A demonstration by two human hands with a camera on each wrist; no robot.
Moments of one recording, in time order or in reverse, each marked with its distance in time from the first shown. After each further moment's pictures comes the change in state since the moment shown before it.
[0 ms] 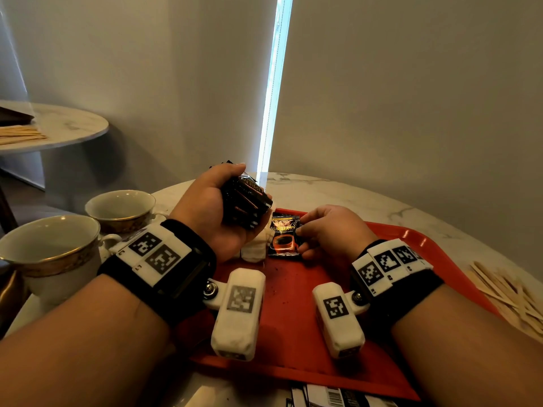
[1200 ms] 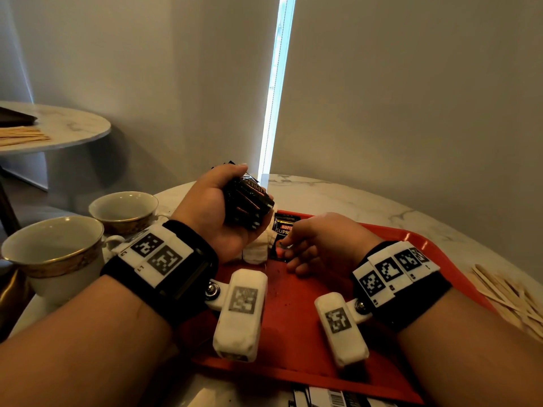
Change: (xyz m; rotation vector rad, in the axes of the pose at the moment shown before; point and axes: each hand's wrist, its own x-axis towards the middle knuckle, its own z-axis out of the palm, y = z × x) left_hand -0.003 0.002 0.002 -0.010 -0.003 0.018; right_hand -0.012 -0.005 0.007 0.056 -0.226 0.171
